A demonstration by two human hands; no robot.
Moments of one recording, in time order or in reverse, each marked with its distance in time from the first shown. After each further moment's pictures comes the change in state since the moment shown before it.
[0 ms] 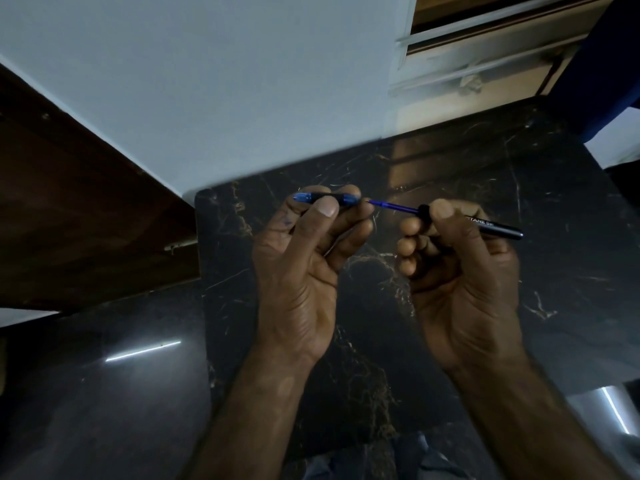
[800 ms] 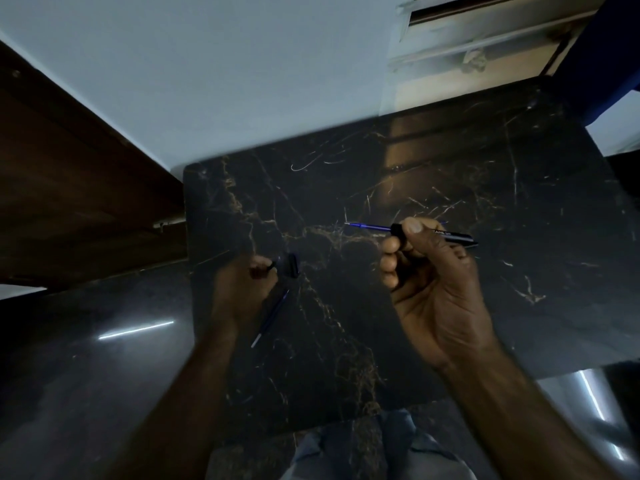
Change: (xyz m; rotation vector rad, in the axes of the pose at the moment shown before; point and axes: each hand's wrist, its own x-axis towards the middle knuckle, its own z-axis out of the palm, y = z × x) left_hand 0.033 -0.070 -0.226 1.636 0.177 -0.129; right_hand -0.012 0.020 -0.037 0.055 -0.050 0.258
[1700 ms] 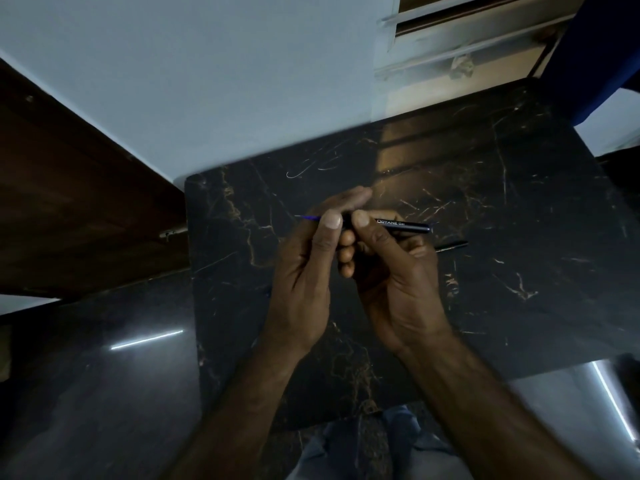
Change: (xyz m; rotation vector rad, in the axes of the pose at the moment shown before) left_hand -0.091 0.193 -0.041 -0.867 -0.116 0.433; right_hand 0.003 0.007 0.019 0.029 -0.031 -0.064
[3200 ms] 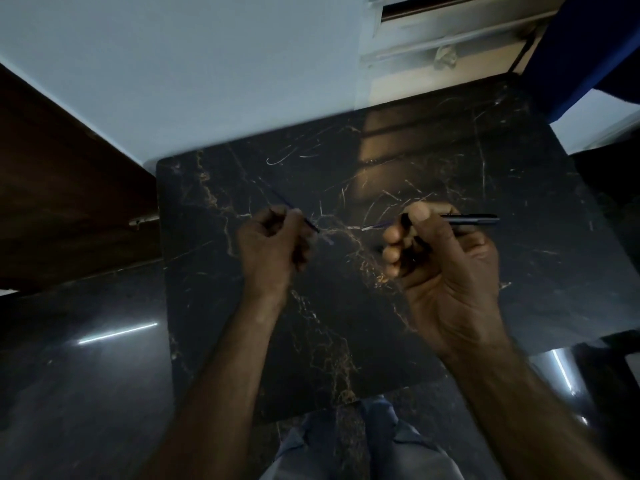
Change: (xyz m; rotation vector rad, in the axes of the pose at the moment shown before) left_hand 0.027 -0.067 -0.013 -0.037 0.368 -0.326; right_hand -0.017 -0.041 -0.037 -0.215 0.048 -0.108
